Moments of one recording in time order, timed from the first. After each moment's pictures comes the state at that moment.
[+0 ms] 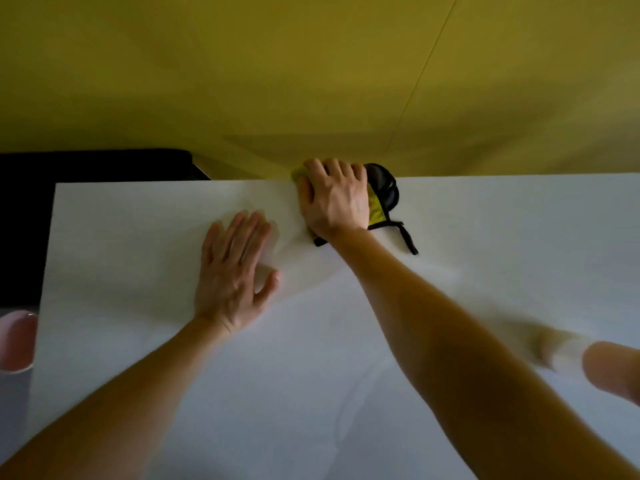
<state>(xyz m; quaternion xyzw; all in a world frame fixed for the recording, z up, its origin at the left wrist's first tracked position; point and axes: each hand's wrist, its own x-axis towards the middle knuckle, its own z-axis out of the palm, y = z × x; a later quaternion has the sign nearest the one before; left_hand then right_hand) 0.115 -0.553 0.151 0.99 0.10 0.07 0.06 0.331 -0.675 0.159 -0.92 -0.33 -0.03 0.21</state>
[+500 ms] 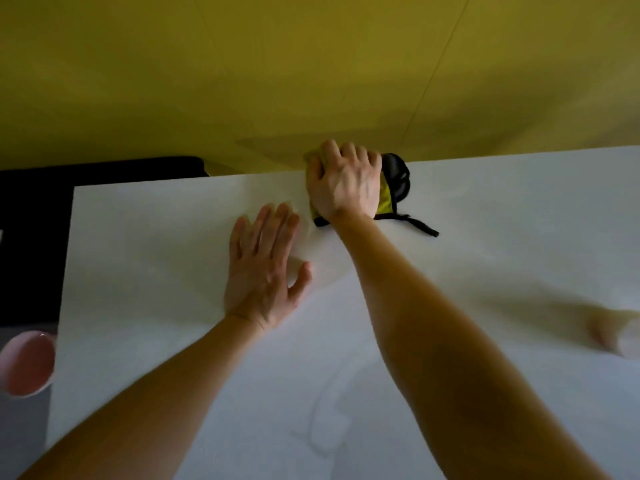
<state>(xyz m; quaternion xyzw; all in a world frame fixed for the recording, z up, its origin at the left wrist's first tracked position) 0.118 -0.554 0.144 0.99 0.11 0.09 0.05 0.316 -0.635 0.158 -0.96 -0.22 -0.04 0.17</state>
